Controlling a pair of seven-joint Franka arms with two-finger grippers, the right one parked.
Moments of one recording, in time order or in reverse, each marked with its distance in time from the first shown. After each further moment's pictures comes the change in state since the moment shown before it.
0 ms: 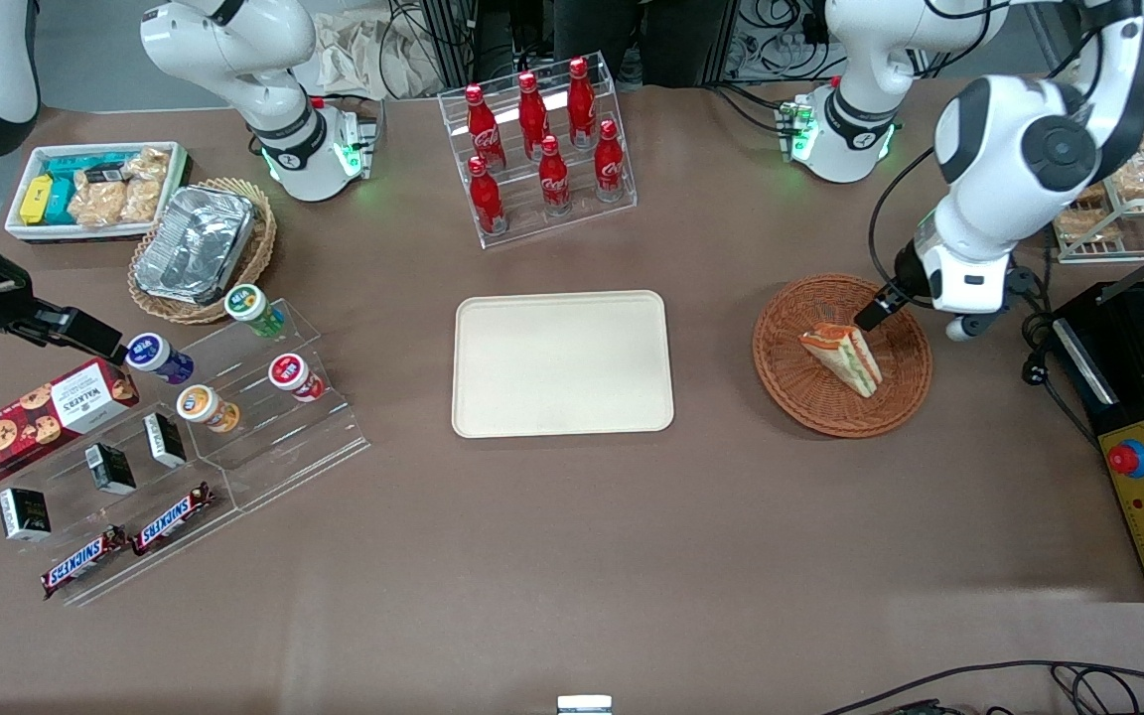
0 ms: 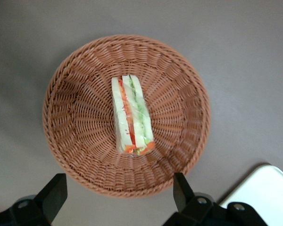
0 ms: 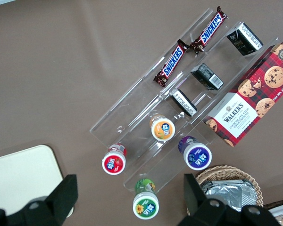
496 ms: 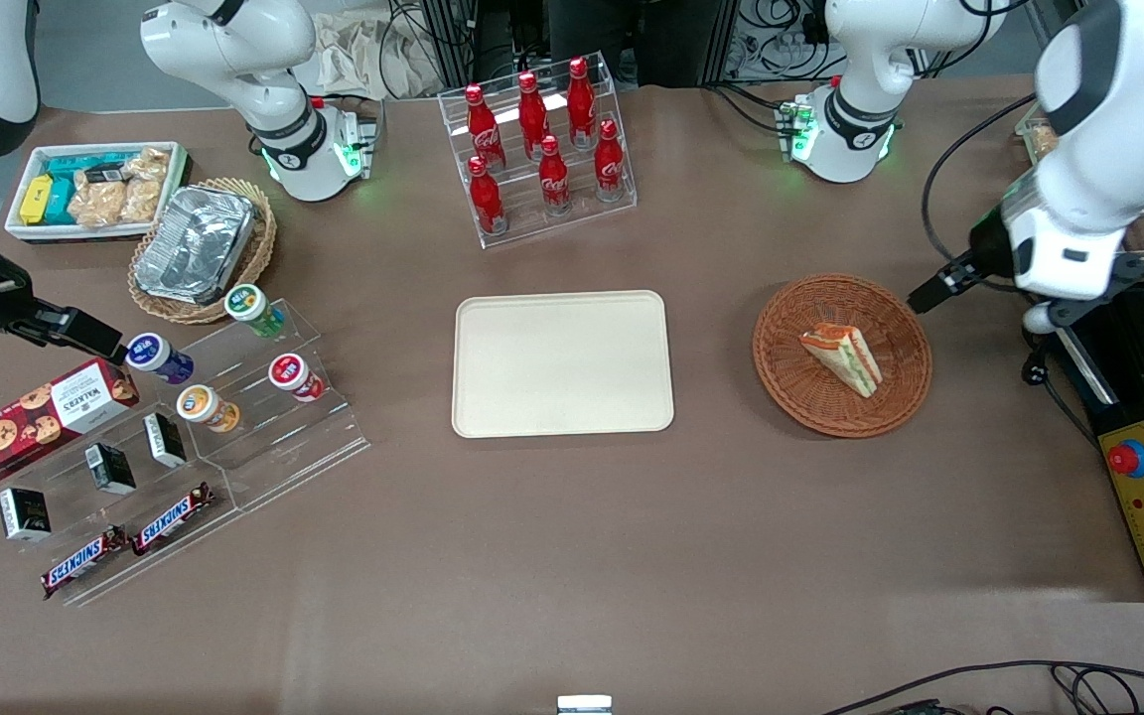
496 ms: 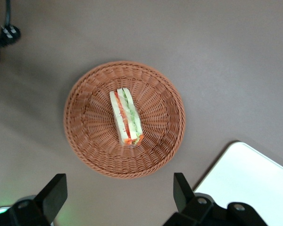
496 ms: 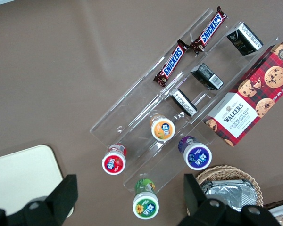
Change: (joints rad) arm 0.035 0.025 0.001 0.345 -0.007 -0.339 0.155
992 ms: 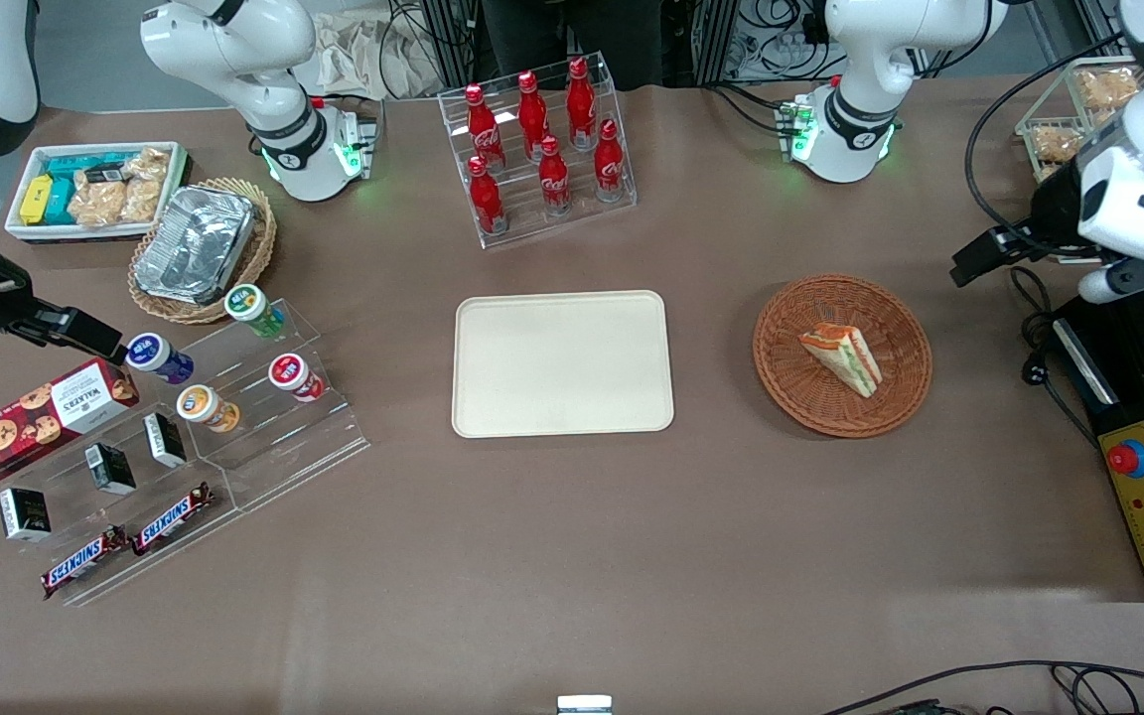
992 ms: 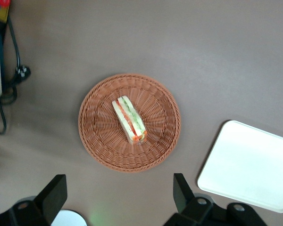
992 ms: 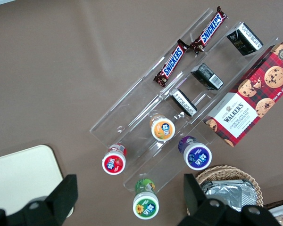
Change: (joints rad) arm 0.036 0.026 0.005 0.258 -0.002 -0.230 0.220
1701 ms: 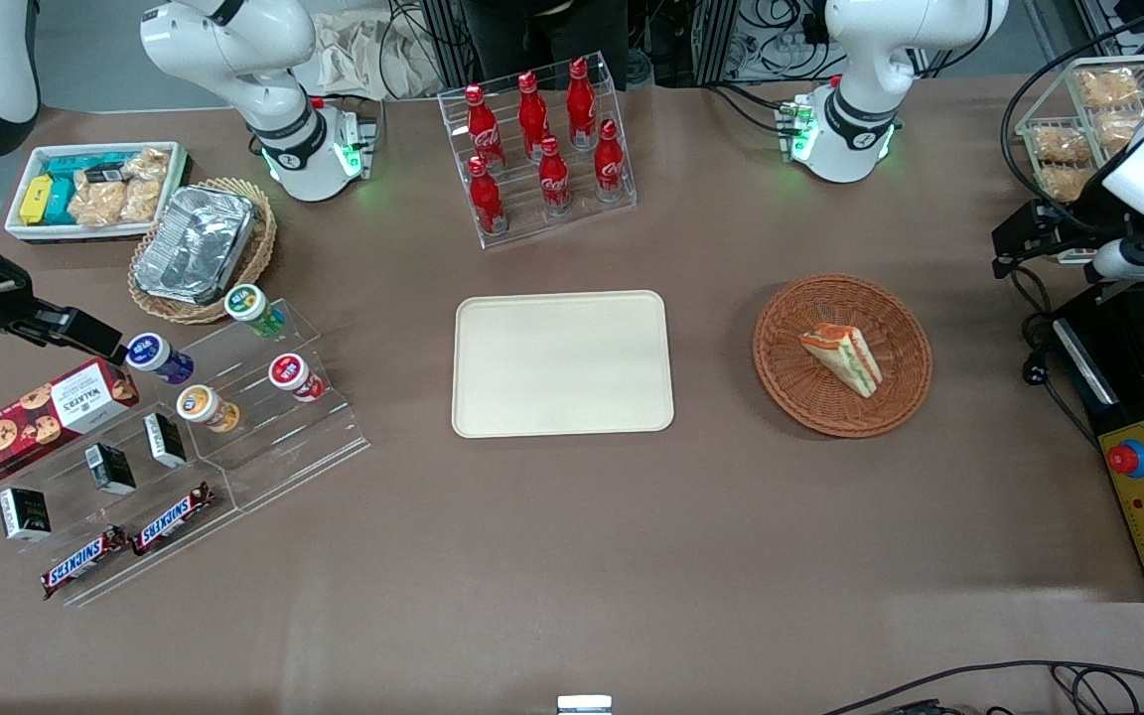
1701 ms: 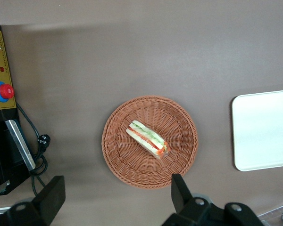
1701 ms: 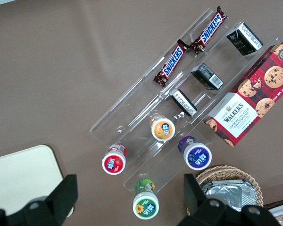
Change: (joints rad) arm 0.012 -0.001 0.035 0.064 0.029 0.033 0.523
